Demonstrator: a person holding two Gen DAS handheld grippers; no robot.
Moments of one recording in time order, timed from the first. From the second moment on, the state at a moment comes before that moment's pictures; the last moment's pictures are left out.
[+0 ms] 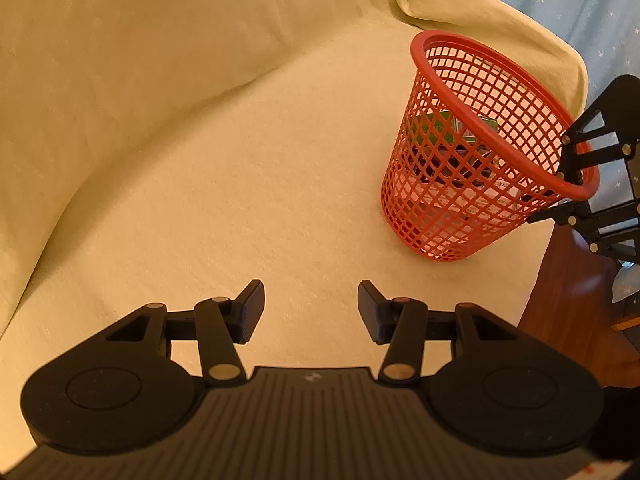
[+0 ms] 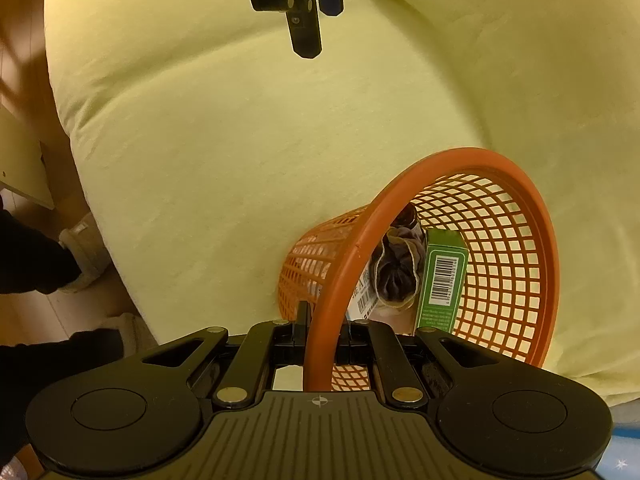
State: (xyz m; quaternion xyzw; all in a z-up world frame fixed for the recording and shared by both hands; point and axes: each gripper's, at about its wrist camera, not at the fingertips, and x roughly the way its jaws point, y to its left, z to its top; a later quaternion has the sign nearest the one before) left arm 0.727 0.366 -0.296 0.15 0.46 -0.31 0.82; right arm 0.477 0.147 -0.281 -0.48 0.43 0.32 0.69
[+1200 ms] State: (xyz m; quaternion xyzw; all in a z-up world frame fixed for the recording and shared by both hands) left arm 0.735 0.338 -0.300 0.19 0.44 -0.36 0.80; right arm 0.373 0.143 -0.247 -0.50 0.43 0.32 0.68
